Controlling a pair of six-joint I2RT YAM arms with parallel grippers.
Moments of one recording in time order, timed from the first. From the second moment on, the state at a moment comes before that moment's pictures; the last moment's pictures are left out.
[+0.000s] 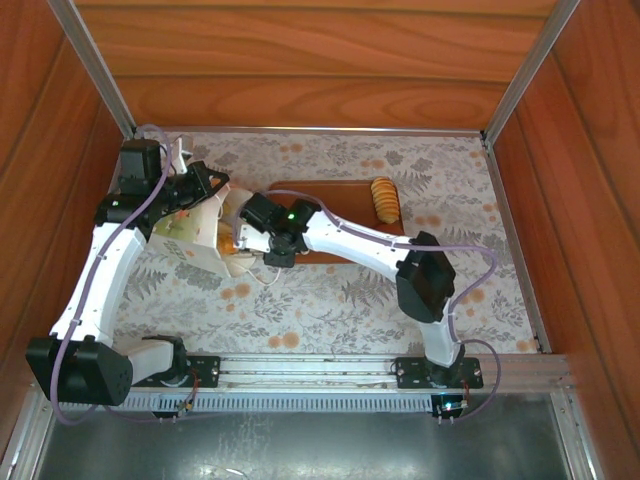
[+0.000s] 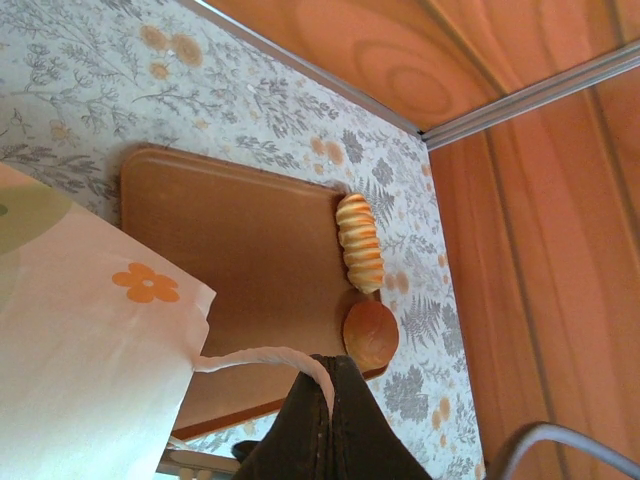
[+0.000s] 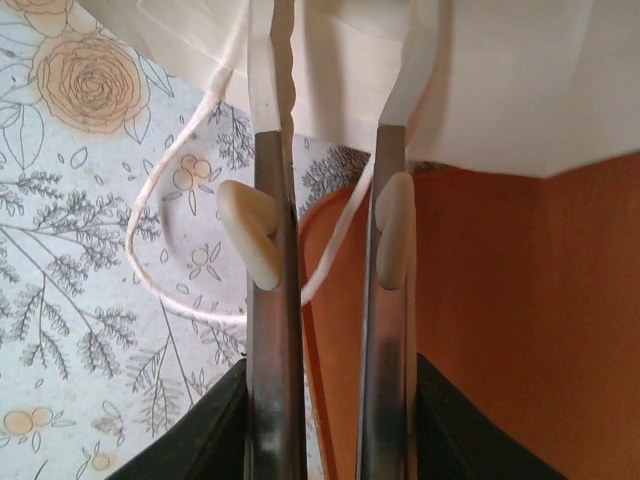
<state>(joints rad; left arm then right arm) -0.09 1.19 1.16 -0.55 0.63 -0.63 1.07 1.99 1.73 -0.95 0.16 -0.51</state>
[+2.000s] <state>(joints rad) -0.09 1.19 1.16 -0.55 0.63 -0.63 1.09 1.75 1.60 -1.05 0.27 -0.45</state>
